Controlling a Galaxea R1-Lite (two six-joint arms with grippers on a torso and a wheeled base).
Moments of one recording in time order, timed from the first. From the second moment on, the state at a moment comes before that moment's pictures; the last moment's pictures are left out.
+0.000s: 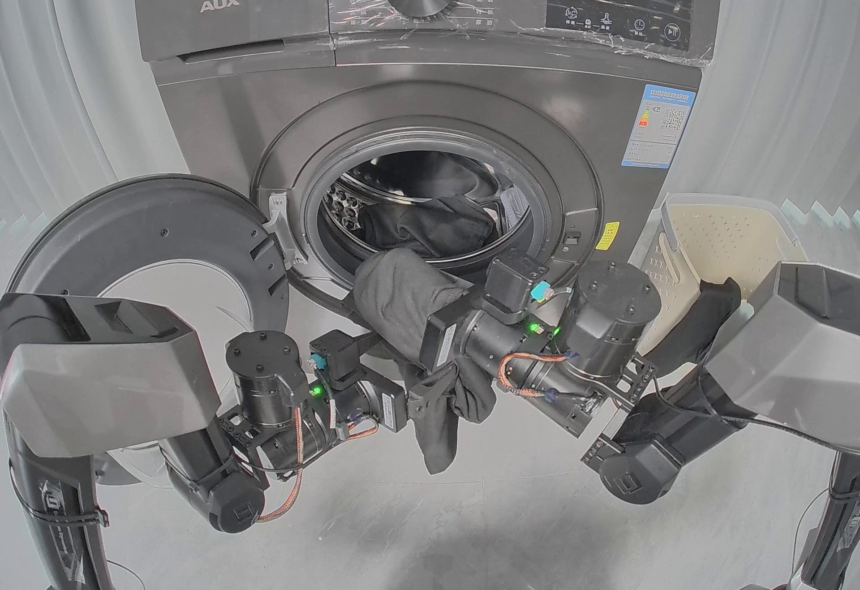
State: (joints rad) left arm -0.57 2.19 -0.56 -1.55 -0.12 -0.06; right arm 0.80 2.14 -0.92 -1.40 -0.01 0.09
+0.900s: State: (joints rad) left arm -0.51 2.26 -0.70 -1.55 -0.03 -0.10; right arm 0.79 2.09 -0.78 -1.40 -0.03 0.10
